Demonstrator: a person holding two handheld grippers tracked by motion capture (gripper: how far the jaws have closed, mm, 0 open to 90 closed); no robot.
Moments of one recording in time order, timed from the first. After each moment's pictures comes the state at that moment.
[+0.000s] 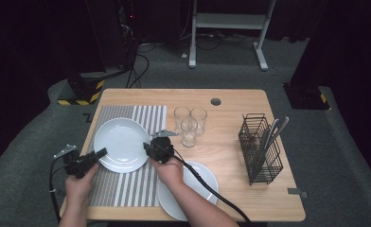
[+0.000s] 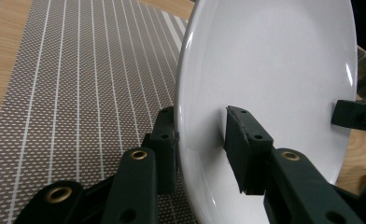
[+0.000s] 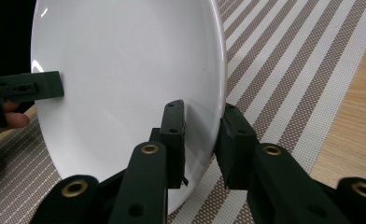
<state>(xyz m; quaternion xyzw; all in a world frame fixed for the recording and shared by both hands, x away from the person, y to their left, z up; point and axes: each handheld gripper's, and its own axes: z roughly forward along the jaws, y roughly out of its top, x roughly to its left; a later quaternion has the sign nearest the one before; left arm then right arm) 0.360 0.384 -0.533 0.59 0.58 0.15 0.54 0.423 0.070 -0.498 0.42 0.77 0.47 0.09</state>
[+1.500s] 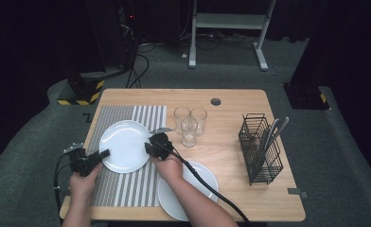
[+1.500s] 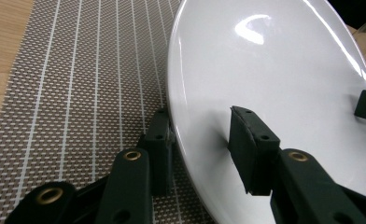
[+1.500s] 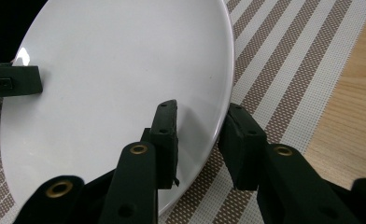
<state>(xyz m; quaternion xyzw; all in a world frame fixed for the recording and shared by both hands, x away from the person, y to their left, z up) 0.375 0.376 -0.542 0.60 0.63 0.14 0.47 0.444 0.079 -0.510 0.44 0.79 0.41 0.10</state>
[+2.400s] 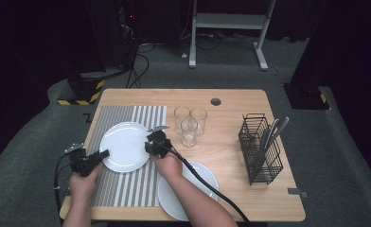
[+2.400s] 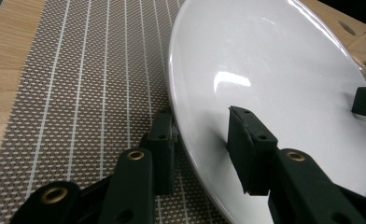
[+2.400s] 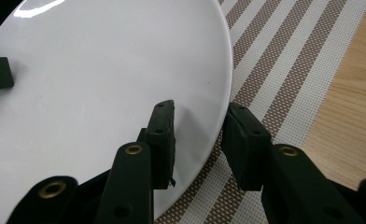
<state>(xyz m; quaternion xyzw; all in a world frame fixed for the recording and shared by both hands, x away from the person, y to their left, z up) 0.375 0.374 -0.542 0.60 0.64 0.15 0.46 0.454 0.086 -0.511 0.43 0.81 0.38 0.12</state>
